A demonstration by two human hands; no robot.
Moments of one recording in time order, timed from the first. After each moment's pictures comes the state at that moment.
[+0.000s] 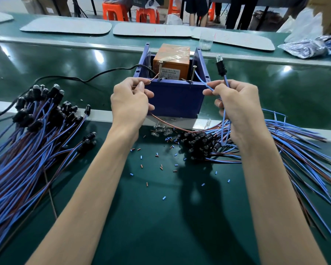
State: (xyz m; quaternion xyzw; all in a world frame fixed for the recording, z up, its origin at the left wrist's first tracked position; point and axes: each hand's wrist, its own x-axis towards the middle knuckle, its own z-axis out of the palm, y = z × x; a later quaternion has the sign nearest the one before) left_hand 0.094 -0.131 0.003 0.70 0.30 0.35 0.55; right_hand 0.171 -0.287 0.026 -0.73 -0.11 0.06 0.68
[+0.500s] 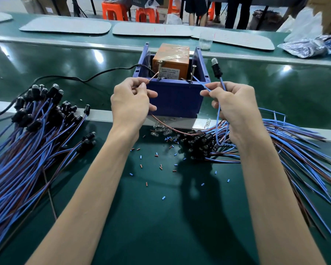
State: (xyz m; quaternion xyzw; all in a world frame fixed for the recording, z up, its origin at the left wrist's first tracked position) left_hand 0.094 -0.134 0.003 0.70 0.30 0.34 0.55; right_hand 0.174 -0.288 0.021 -0.75 -0.11 0.06 0.65
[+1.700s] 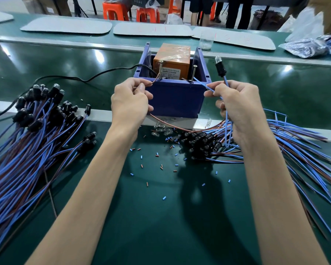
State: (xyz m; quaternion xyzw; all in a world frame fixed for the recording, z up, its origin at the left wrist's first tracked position) left_hand 0.097 -0.128 0.001 0.71 0.30 0.34 0.54; right_hand 0.172 -0.291 0.028 -0.74 -0.12 0.07 0.66
